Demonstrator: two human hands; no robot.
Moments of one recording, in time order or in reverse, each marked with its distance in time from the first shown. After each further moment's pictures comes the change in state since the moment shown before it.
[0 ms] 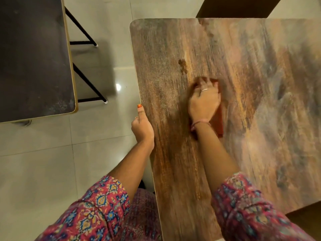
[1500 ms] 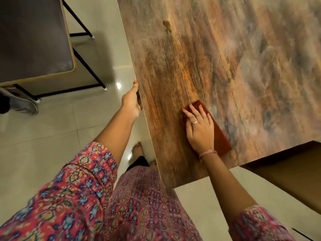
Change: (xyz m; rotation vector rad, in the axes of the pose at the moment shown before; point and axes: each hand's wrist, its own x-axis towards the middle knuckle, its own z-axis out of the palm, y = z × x) left_hand -0.031 -0.030 -0.057 -0.248 -0.399 -0.262; right_hand -0.225 0.129 -0.053 -0.060 -0.206 -0.316
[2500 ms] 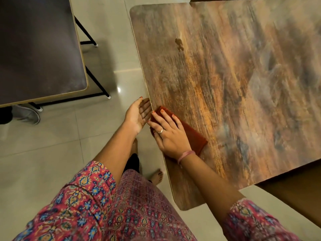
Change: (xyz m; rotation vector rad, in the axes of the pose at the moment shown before) left_hand 0.015 0.033 -0.022 -0.031 -0.134 -0.106; right_hand 0.057 -0.109 0.041 -0.185 -0.079 -0.390
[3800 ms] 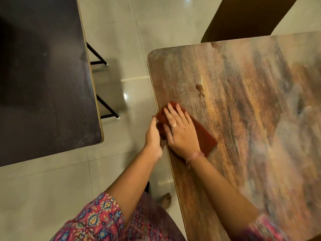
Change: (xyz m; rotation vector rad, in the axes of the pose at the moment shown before) left_hand 0.055 0.077 0.058 -0.039 0.132 -0.069; right_hand 0.183 0.036 -0.028 0.197 -0.019 0.171
